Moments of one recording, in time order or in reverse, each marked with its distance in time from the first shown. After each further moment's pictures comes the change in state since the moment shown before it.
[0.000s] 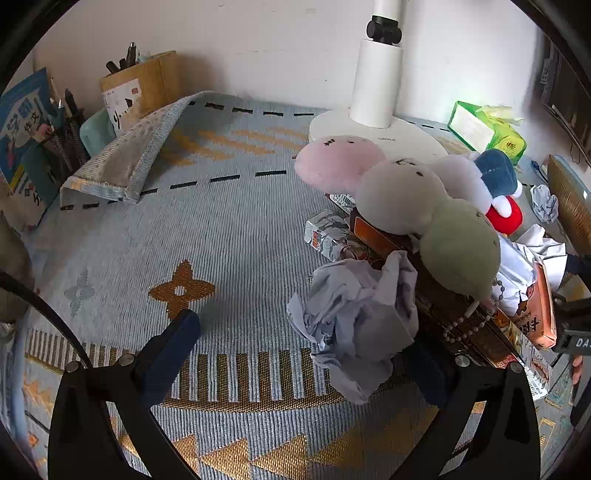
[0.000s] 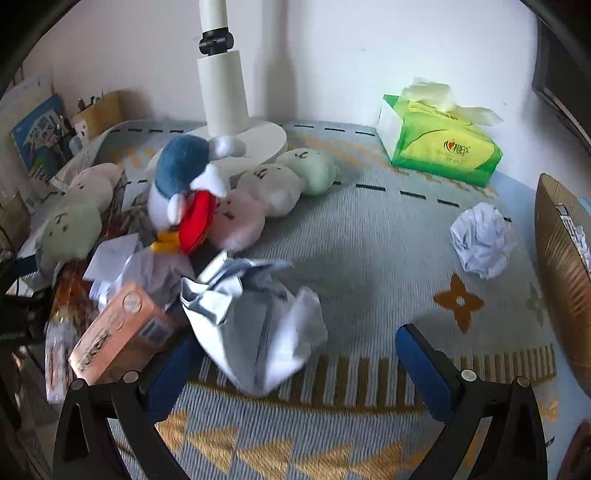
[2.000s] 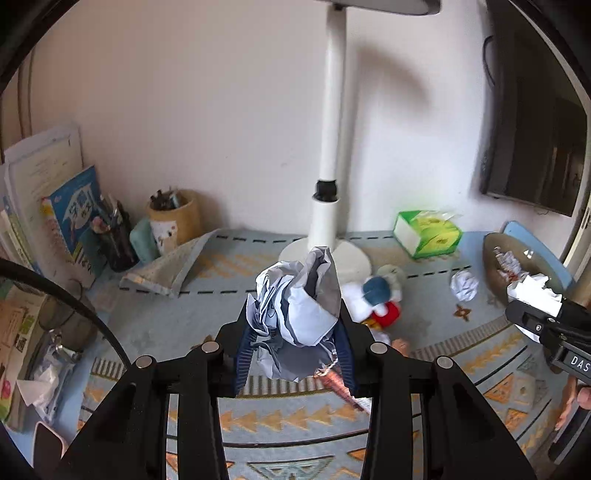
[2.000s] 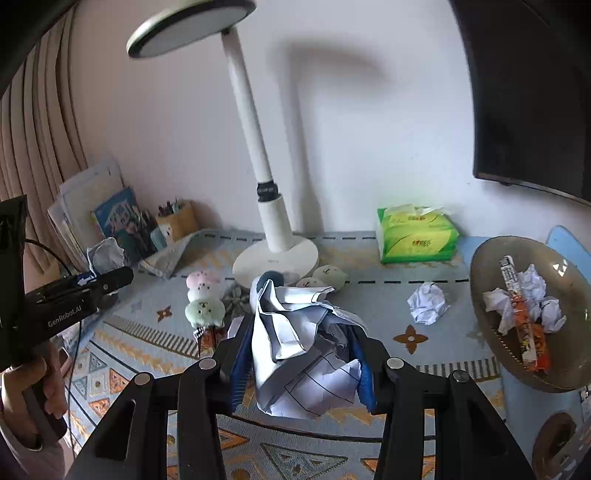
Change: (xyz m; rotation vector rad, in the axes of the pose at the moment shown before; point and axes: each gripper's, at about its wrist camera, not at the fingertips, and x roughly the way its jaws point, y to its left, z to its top) left arm -0.165 -0.041 0.023 -0.008 -0.327 -0.003; right arm -0.173 -0.018 -0.016 0.081 -0.335 0.179
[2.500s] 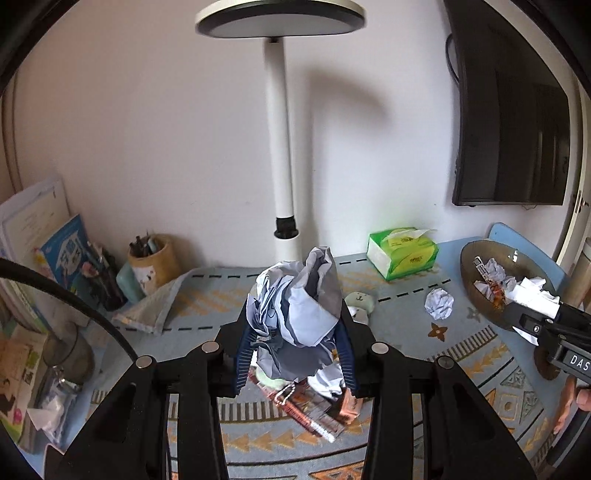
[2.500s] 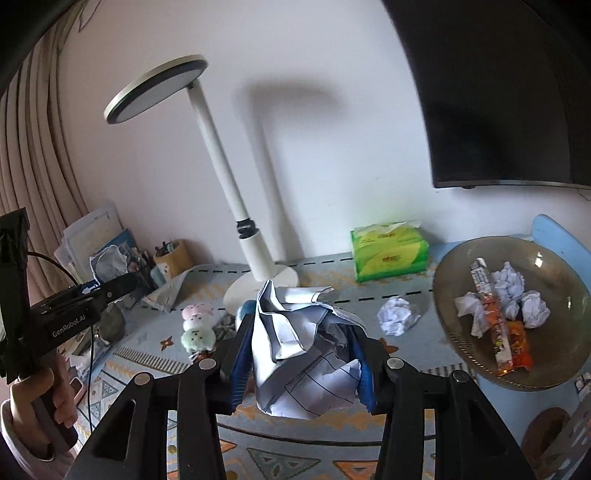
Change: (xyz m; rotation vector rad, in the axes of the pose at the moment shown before) left arm -0.014 -0.058 0.024 0.088 -0.074 -0.004; right arm -0.032 -0.051 0.000 0.093 -0.078 0.009
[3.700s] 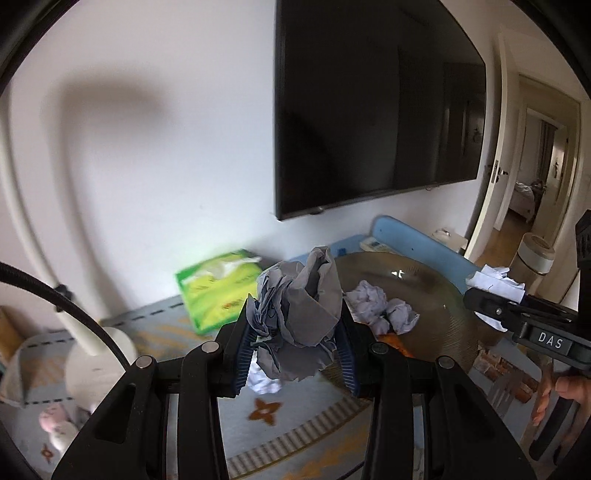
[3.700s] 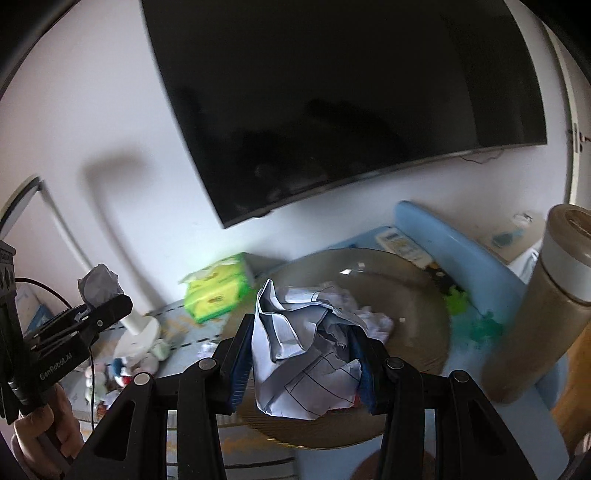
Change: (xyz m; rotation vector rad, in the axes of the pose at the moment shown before) left arm 0.086 -0.216 0.059 0.152 0.046 -0.394; right arm -0.050 -0.207 0.041 0.235 -0.014 -0.306
